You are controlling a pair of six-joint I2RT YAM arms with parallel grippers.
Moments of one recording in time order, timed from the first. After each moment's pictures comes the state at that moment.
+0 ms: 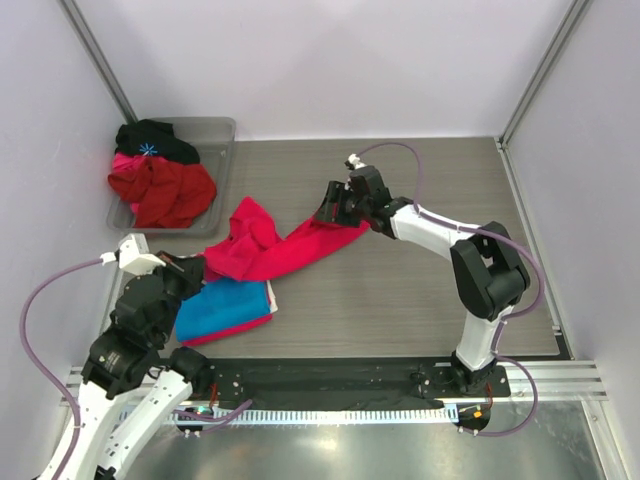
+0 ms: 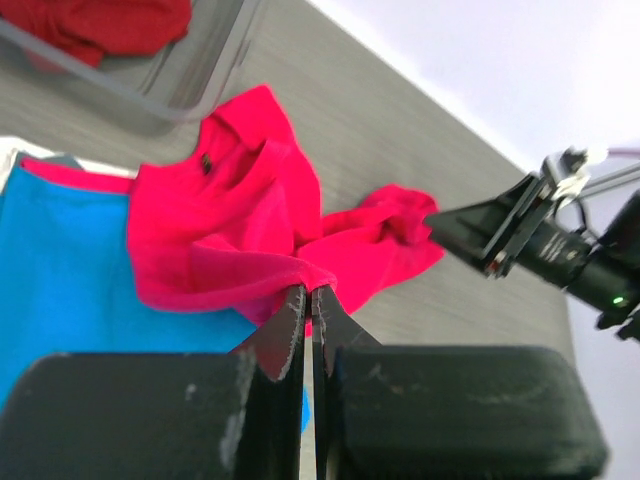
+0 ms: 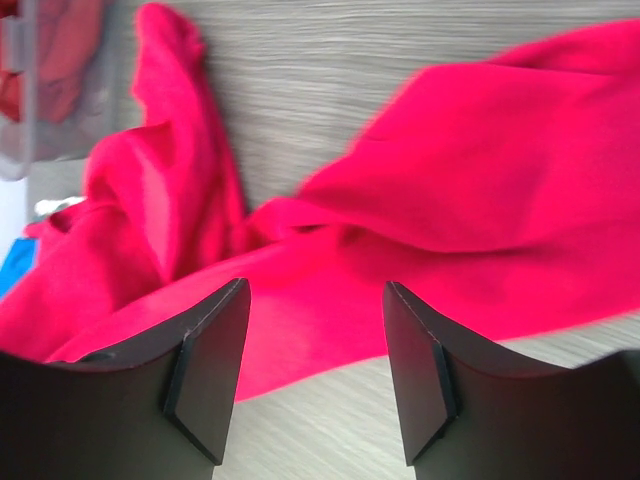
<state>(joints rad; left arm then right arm) -0.48 0.36 0.81 -0.72 -0.44 -0.76 0.54 1.82 1.23 -0.05 -0.19 0.63</state>
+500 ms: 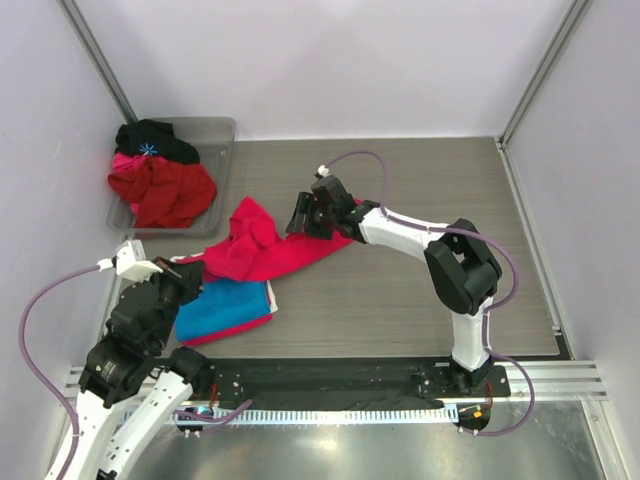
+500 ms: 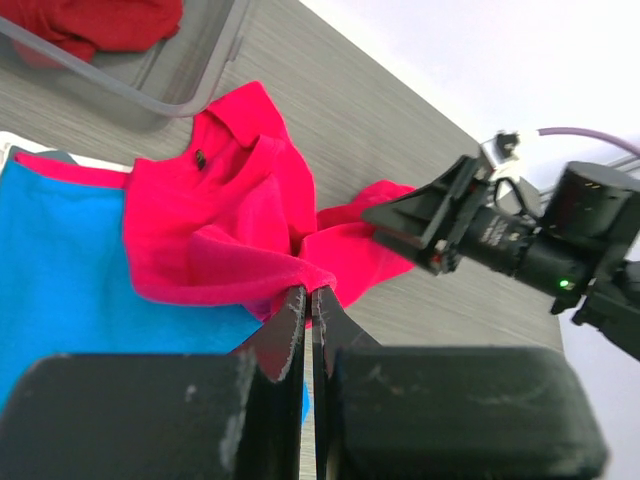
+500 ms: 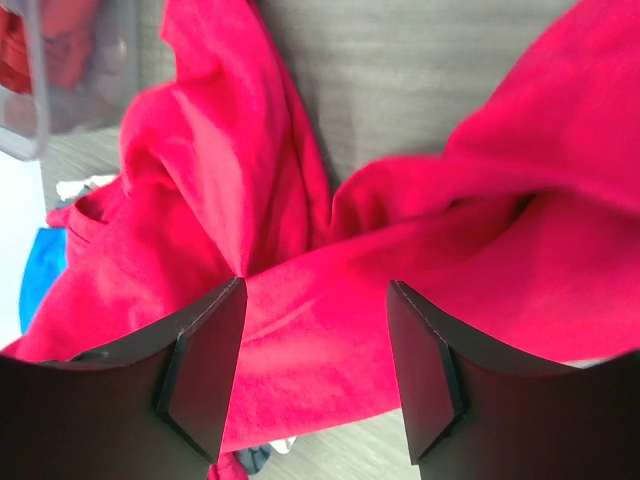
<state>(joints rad) -0.48 0.31 0.77 -0.73 -0.42 -0.77 0.71 1.95 1.41 -0.15 -0.09 0.79</state>
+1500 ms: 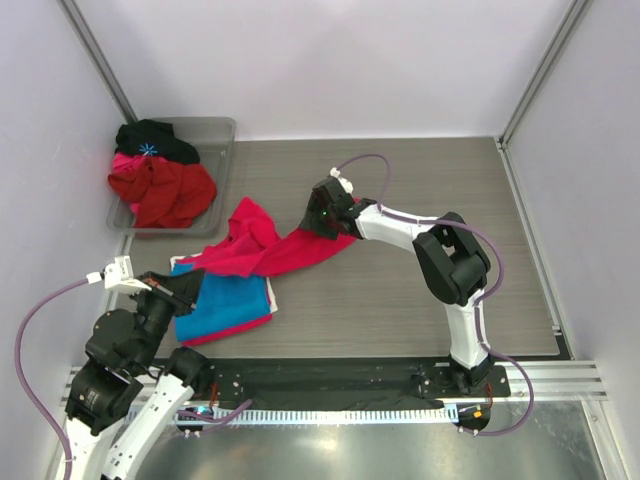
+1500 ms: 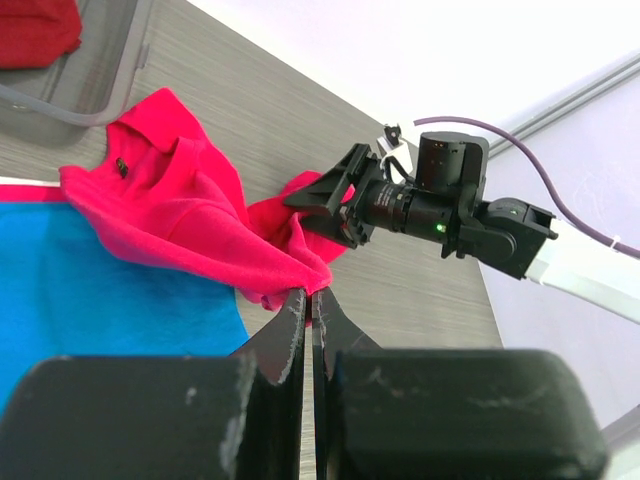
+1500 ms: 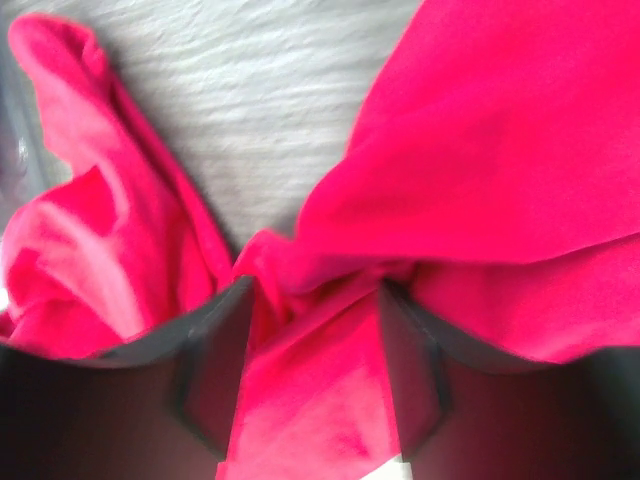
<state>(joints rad) -0.48 0.15 0.79 -0.74 -0.27 -0.73 0.69 2.04 1.45 -0.21 0.05 0.90</state>
